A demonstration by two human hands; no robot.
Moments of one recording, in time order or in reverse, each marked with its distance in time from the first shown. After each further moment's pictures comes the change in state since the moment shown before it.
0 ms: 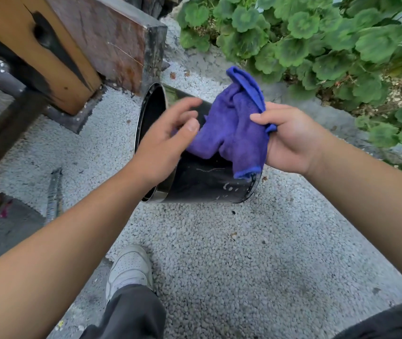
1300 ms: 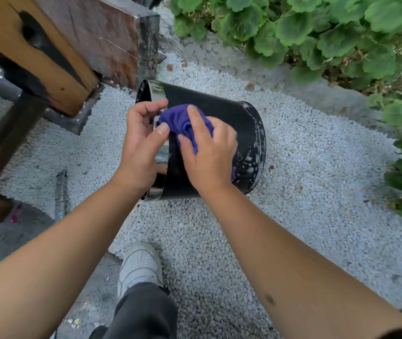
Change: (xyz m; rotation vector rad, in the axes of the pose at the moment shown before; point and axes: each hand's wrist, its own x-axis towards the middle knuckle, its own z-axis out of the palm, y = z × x) left_hand -0.006 -0.048 -0.019 -0.159 0.152 0.068; right_hand 0.066 0.142 0.051 -1.268 0.765 -0.861
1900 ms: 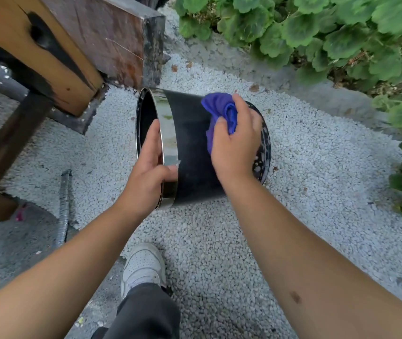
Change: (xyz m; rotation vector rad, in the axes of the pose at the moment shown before) left_hand -0.041 -0.003 -0.004 -0.086 -0.147 -0.218; right_hand 0.029 0.008 -0.018 0.336 0.056 0.453
